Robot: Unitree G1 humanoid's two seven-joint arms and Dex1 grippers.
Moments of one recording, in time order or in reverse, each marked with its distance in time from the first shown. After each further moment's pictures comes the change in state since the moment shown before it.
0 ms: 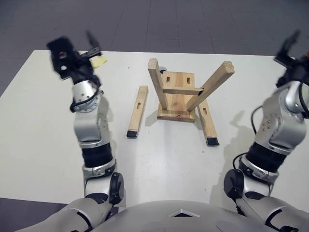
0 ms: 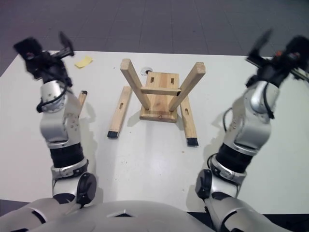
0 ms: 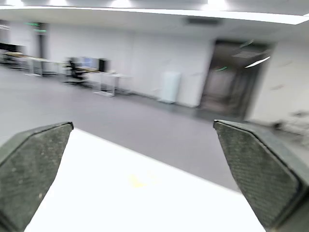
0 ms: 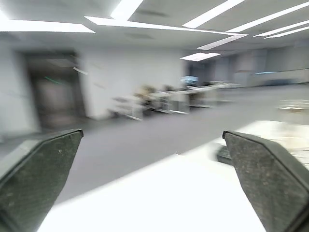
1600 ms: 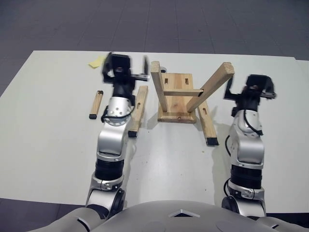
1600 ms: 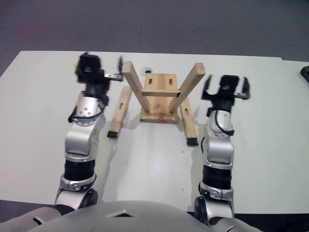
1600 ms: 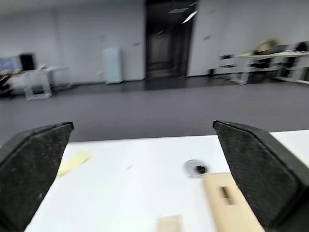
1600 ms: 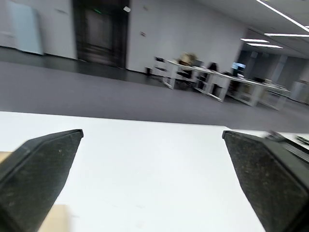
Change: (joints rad) left arm 0.073 -0.060 -0.425 -0.066 0.115 0.009 -0.250; right arm 0.193 0.120 0.333 0.017 -0.123 -0.120 0.157
